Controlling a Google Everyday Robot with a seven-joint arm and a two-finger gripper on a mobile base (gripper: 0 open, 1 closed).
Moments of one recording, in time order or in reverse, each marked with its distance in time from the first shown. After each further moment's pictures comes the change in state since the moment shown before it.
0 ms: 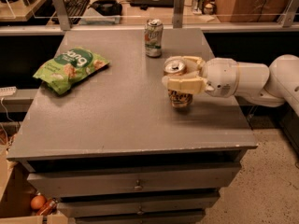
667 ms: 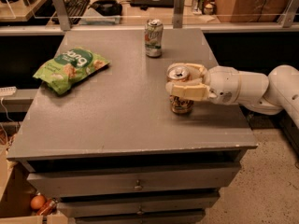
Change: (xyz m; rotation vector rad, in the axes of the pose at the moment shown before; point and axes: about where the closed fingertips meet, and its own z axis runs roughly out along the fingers) arm 0.022 0.004 -0.012 -0.025 -0.042 0.037
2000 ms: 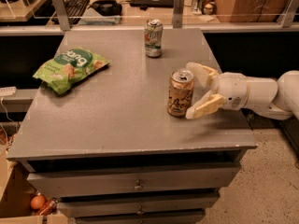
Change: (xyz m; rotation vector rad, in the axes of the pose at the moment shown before) arm 0.013 -0.002 -0.024 0.037 0.035 0.037
